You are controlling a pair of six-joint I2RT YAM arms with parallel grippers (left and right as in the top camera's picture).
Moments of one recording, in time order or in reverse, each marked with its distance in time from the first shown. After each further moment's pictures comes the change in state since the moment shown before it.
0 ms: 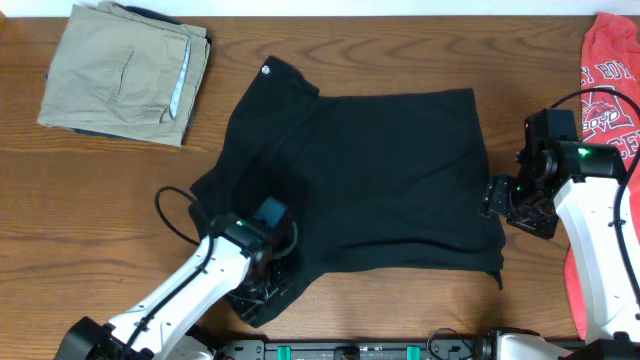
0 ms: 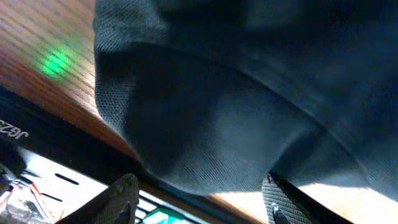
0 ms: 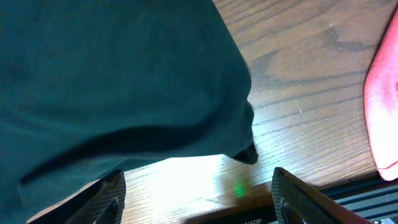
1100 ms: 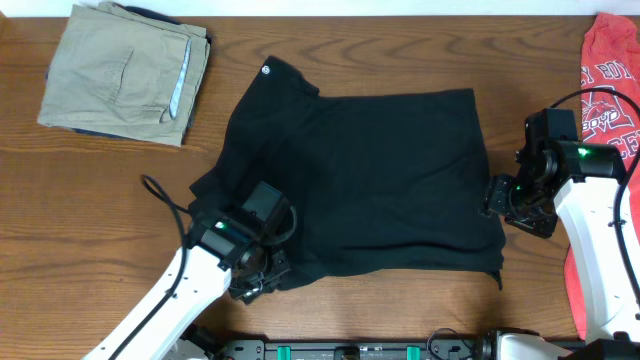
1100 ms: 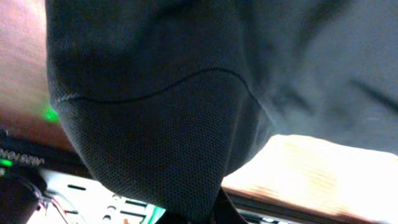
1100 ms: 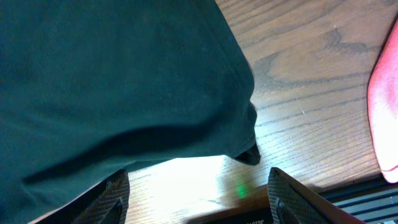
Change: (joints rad) left arm -0.001 -0.147 0.180 -0.102 -0.064 0.252; right arm 0.000 0.000 0.000 0.006 -0.006 0.000
